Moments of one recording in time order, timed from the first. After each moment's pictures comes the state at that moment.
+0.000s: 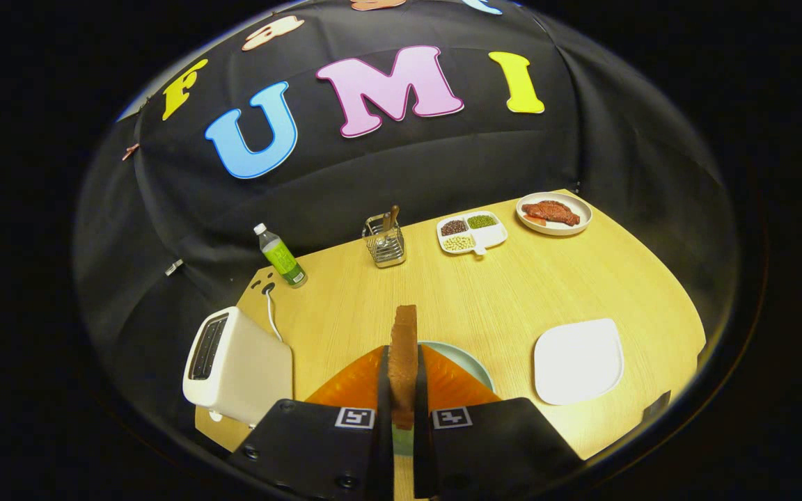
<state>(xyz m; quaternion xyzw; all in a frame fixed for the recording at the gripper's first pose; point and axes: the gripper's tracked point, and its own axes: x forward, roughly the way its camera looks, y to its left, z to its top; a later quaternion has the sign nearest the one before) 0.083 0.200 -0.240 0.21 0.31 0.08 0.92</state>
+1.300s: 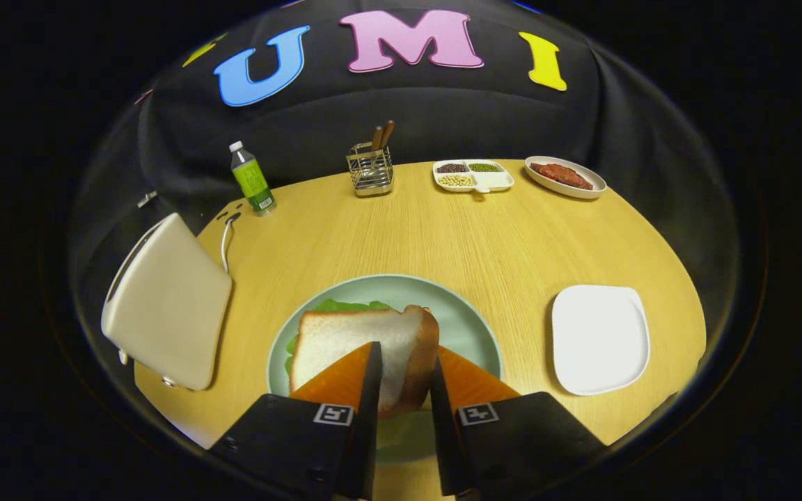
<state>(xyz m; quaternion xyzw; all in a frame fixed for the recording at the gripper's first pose) 0.073 0.218 -0.359 0.10 0.37 0.08 0.92</state>
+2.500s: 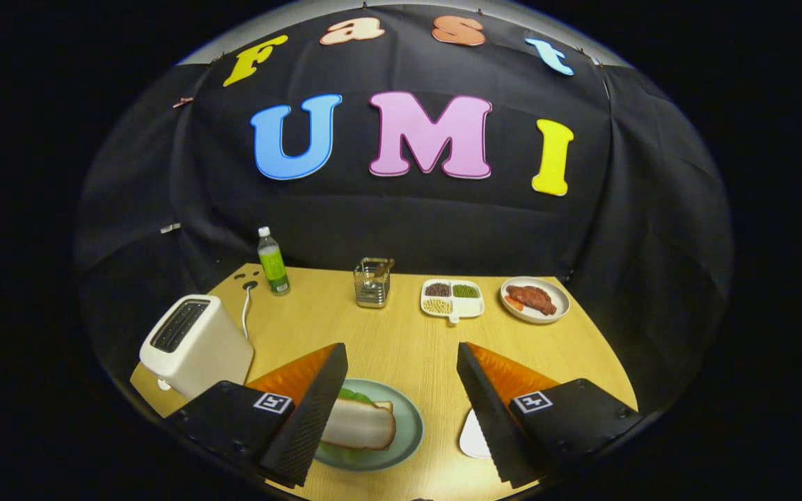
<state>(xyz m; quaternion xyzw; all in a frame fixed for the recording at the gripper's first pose) 0.103 0.152 -0.152 0.05 0.19 0.09 0.98</state>
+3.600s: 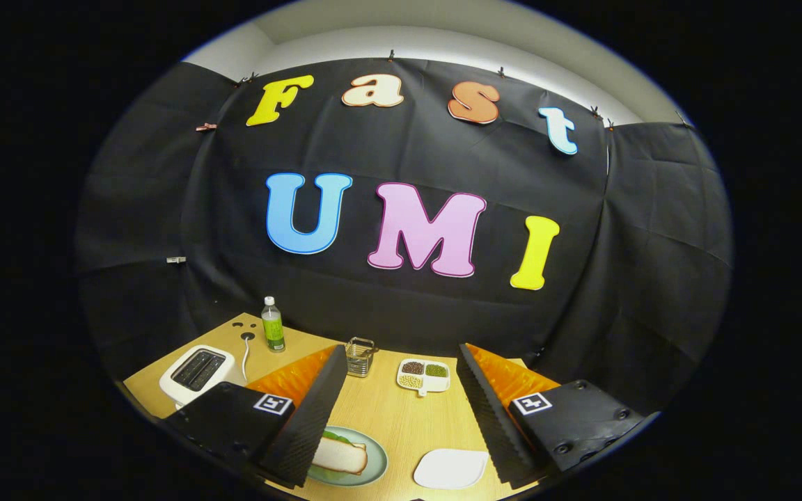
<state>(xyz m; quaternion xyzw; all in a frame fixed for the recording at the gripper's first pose) 0.081 0.121 -0.012 0.00 0.07 0.07 0.99</state>
